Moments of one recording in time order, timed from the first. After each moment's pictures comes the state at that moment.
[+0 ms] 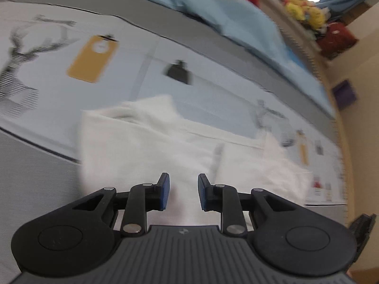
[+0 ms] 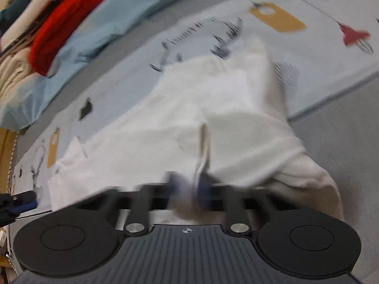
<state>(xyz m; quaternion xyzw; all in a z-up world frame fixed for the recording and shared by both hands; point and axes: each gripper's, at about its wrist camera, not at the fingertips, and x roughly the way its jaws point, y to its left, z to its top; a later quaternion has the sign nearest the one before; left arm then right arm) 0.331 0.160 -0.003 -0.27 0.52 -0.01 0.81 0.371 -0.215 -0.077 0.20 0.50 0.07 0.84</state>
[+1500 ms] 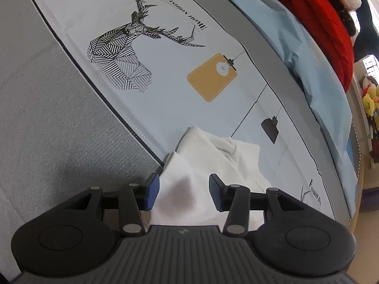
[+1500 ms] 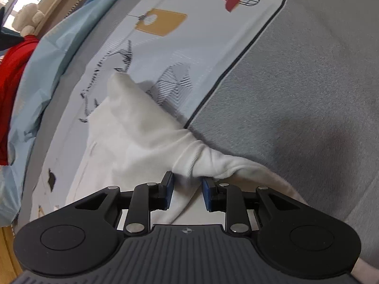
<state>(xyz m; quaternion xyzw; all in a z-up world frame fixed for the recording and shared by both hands) 0.292 0.255 -0.020 -0.41 0.50 0.22 0.73 0.361 -0.276 -0.089 0.35 0.51 -0.14 0.77</state>
